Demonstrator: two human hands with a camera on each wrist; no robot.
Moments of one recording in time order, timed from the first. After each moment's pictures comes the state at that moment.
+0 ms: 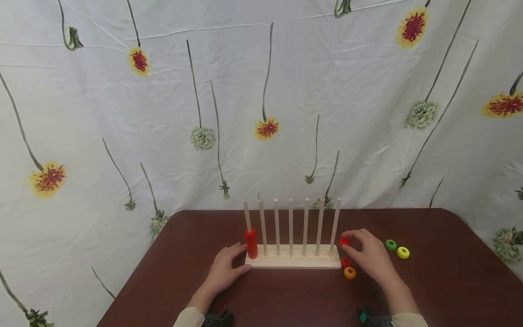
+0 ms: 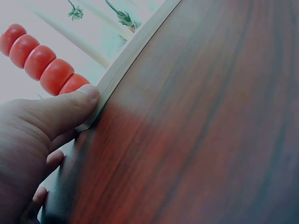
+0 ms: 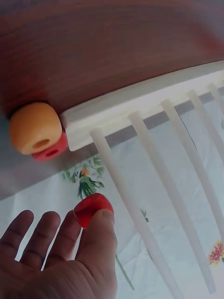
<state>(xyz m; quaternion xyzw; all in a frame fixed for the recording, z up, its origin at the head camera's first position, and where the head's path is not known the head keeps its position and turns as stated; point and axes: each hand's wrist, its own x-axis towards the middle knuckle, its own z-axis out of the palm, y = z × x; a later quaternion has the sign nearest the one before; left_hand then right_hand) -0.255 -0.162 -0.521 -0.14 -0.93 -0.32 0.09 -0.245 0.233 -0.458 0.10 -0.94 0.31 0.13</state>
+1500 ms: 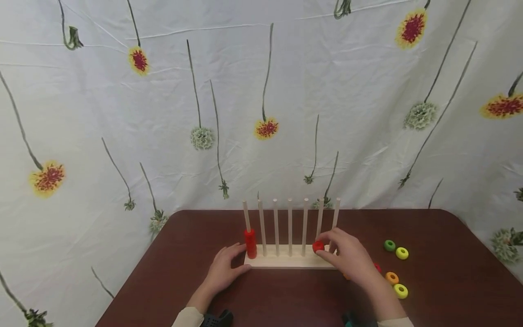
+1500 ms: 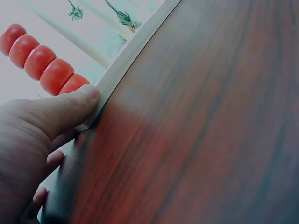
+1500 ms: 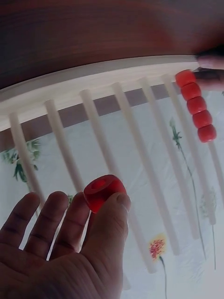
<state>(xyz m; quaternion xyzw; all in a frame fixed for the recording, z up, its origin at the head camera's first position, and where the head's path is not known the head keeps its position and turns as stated) -0.255 -0.163 -0.520 -0.14 -0.93 -0.32 0.09 -0.226 0.187 -0.426 0.21 -0.91 0.33 0.13</state>
